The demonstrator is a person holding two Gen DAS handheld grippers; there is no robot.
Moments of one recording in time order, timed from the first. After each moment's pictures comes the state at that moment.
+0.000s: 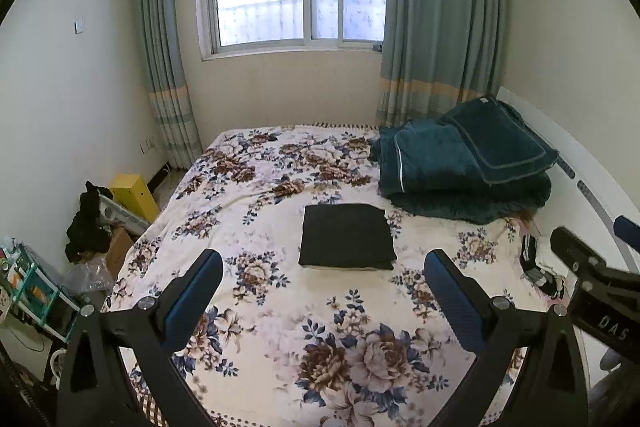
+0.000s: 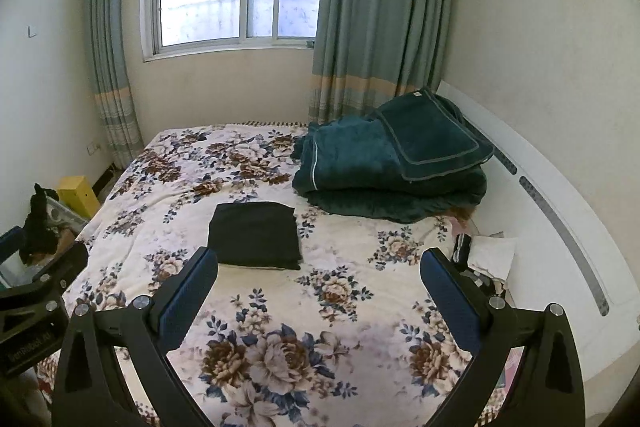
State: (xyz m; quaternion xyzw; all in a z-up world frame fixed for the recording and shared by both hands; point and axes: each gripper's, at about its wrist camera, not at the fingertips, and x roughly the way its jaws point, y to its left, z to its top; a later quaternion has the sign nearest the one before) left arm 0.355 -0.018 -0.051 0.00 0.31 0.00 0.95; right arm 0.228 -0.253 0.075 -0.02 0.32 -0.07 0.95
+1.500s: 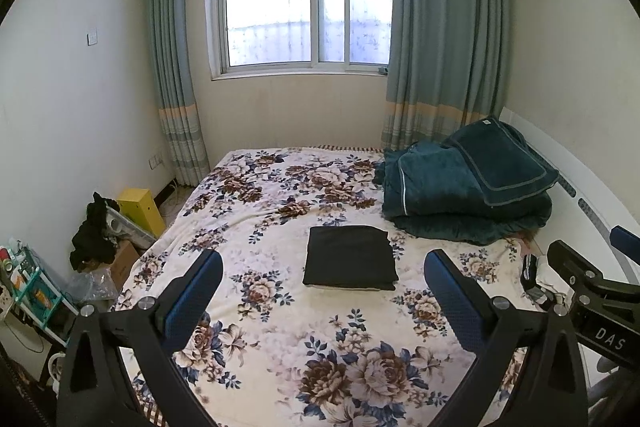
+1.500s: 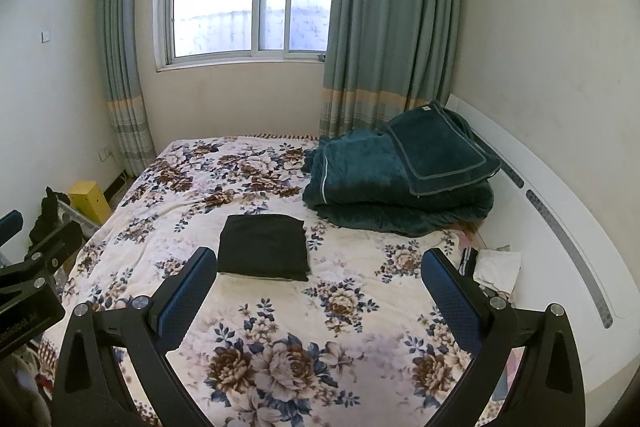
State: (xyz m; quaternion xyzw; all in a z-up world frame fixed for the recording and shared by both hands) left arm 0.348 -0.005 -0.032 0.00 0.28 0.01 0.96; right arm 0.239 -0.253 0.091 -0.02 0.30 -0.05 0.95
